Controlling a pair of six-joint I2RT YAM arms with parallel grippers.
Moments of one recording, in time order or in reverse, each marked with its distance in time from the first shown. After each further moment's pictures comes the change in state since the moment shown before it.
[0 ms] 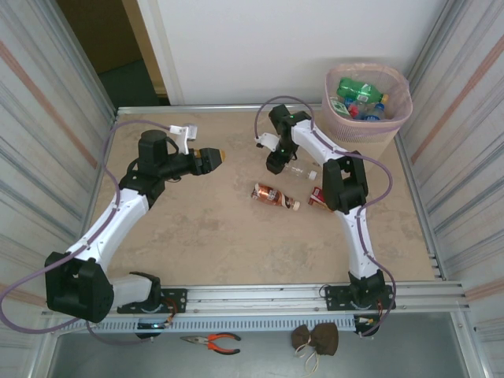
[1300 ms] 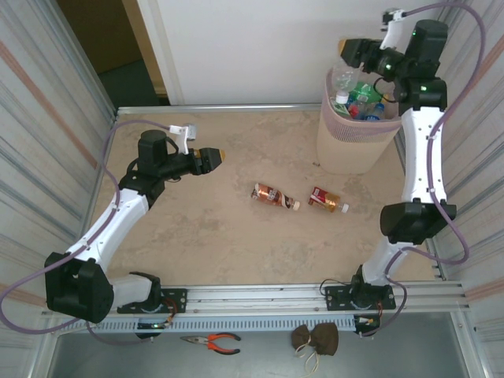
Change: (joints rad) left arm 0.001 -0.001 0.000 0.000 0.000 -0.004; right arm -0.512 -0.551 0.123 0.536 -0.582 0.903
